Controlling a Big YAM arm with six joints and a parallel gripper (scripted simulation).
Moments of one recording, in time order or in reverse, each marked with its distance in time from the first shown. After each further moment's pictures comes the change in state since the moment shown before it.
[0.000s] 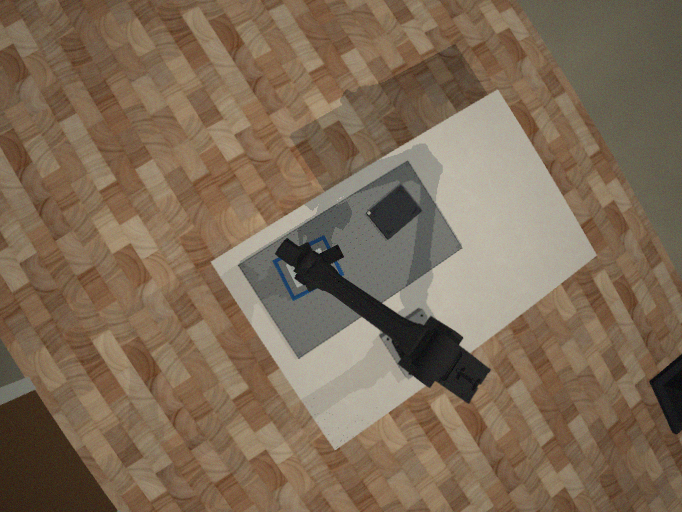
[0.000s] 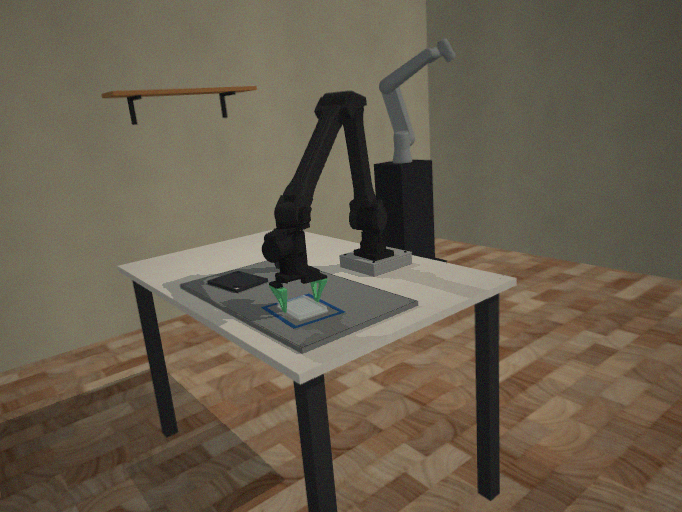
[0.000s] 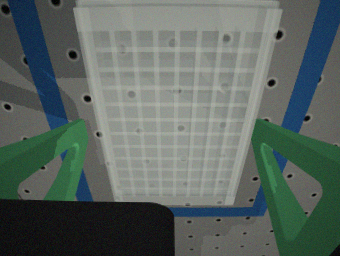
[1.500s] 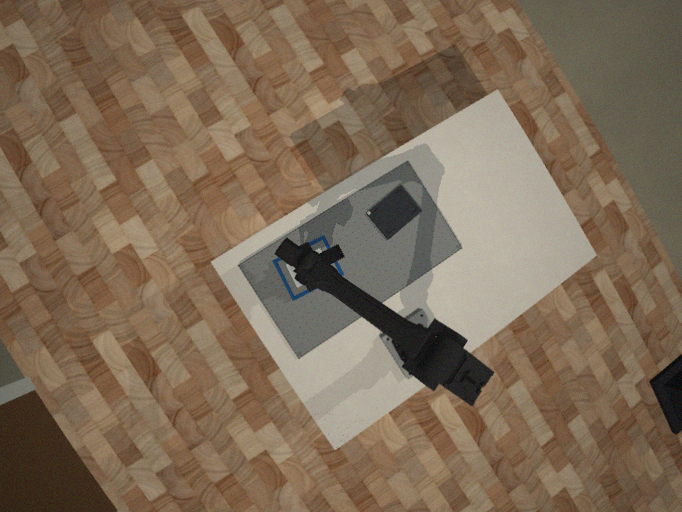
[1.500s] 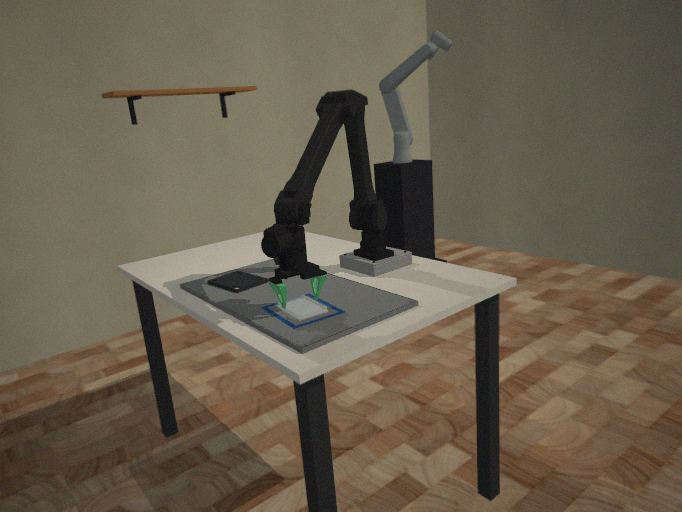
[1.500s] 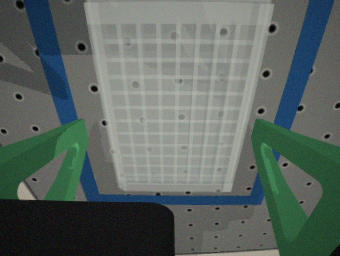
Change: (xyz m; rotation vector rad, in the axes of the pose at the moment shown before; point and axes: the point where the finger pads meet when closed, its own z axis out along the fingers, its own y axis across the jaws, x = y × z) arm 0.000 0.001 -0.011 -0.005 0.002 0.000
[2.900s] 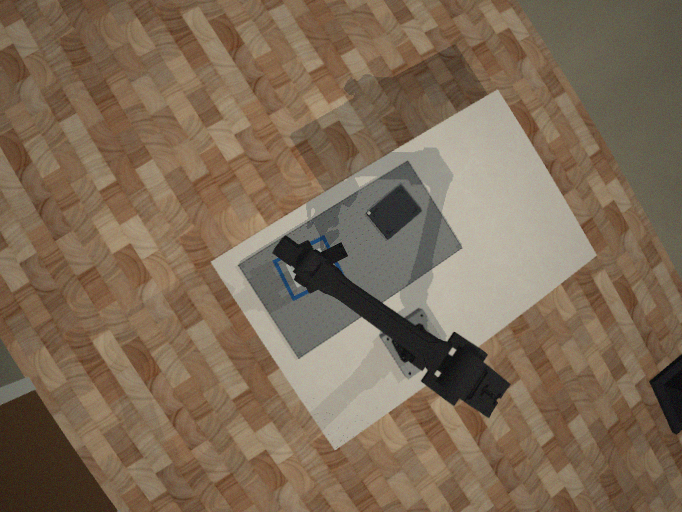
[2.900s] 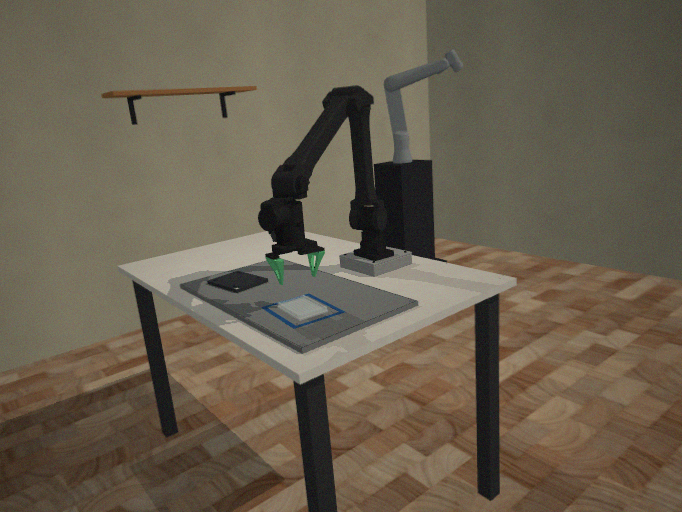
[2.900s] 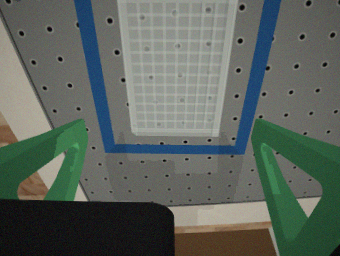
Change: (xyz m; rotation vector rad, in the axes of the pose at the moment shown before) arm 0.001 0.001 -0.065 -0.005 0.002 0.000
